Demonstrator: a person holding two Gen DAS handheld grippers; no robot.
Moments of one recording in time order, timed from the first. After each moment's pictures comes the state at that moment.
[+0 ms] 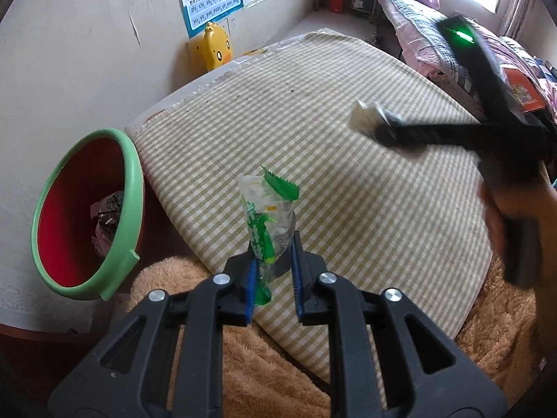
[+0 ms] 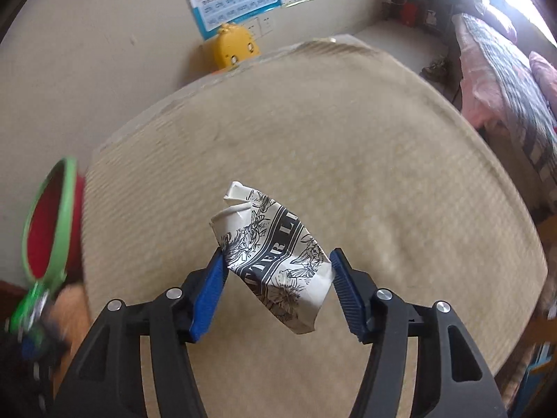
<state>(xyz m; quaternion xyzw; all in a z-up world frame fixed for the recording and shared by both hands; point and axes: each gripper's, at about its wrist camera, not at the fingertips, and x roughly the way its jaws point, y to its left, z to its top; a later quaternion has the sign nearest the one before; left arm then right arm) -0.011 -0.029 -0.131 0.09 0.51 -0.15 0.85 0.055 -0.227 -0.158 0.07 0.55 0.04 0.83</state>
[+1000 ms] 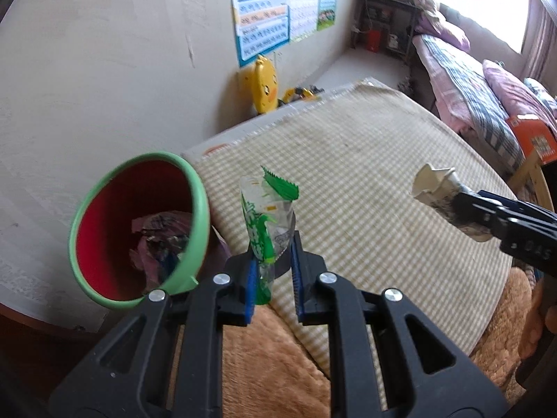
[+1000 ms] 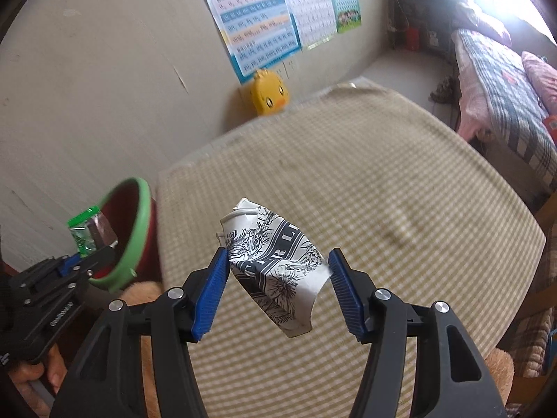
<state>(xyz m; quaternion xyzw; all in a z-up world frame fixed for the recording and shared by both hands) 0.005 0.021 -0.089 0.05 0.44 -0.08 0.89 0.003 -0.194 -0.072 0.11 0.45 0.07 0.88</state>
